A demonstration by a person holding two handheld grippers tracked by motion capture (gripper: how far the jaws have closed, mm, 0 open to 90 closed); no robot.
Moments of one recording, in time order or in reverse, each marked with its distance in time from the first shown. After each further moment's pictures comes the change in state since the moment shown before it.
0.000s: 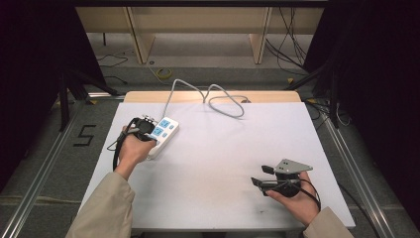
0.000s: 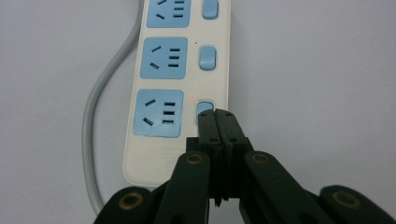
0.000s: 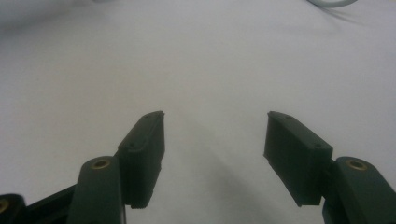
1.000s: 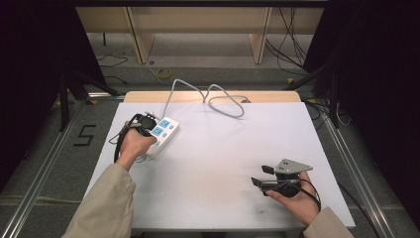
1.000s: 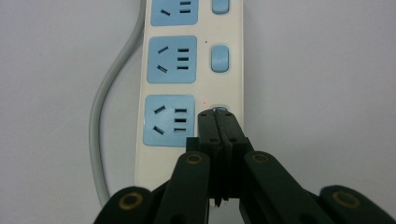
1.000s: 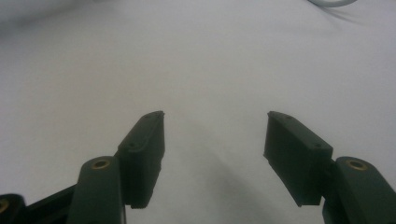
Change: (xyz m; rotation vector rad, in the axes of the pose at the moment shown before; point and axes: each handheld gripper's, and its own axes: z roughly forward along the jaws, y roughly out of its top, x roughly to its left) left arm 0.008 0.013 0.010 0.077 -0.001 0.042; right arm 0.000 0.000 0.000 0.001 0.001 -0.002
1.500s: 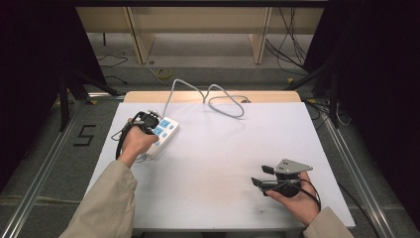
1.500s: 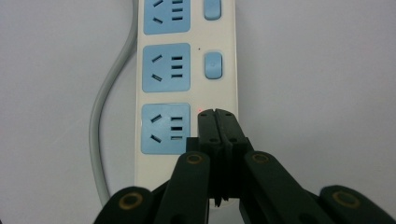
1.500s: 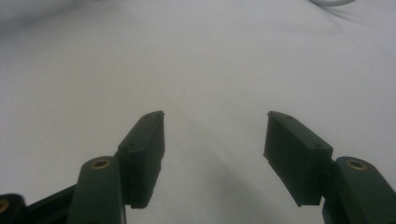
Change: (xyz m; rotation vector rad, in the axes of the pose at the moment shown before) left arm -0.004 0.011 0.000 0.028 -0.001 0.040; right arm 0.000 0.000 0.000 0.002 -0.001 -0.001
